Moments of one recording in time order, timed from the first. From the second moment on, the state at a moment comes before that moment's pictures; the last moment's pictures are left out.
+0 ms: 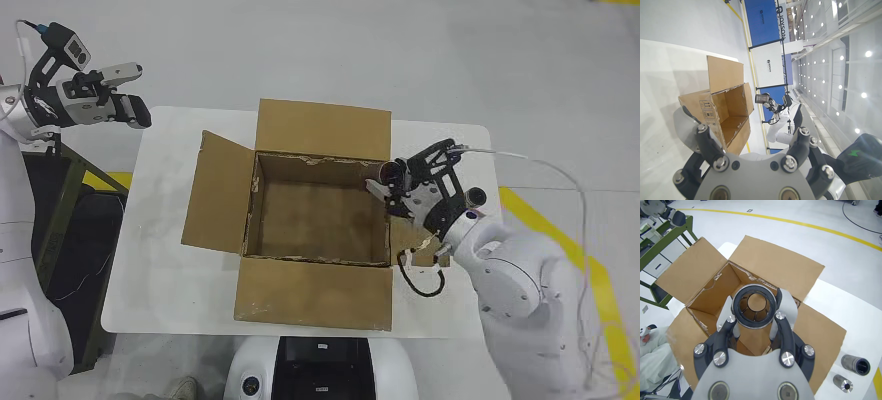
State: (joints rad) left arm 0.77 -0.85 -1.71 -1.26 -0.30 0.08 -1.49; right arm -1.39 -1.32 1.38 -2.19 -0.95 -0.18 0.89
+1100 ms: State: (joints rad) left arm 0.77 -0.85 -1.71 -1.26 -0.30 0.08 -1.49; right arm -1.80 -1.28 1.85 -2.15 -0.90 -0.04 0.73
